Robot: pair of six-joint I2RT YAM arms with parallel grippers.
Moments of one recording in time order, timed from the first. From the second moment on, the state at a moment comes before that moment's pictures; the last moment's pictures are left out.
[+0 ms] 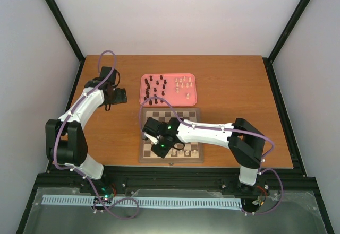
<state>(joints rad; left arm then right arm) -0.12 1.56 1.20 -0.78 -0.19 -0.32 1.17 1.82 1.31 -0.77 -0.08 0.12</state>
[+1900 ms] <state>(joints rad) -0.12 1.55 1.22 -0.78 -0.21 -0.32 1.07 1.68 1.38 -1.09 -0.11 0.07</state>
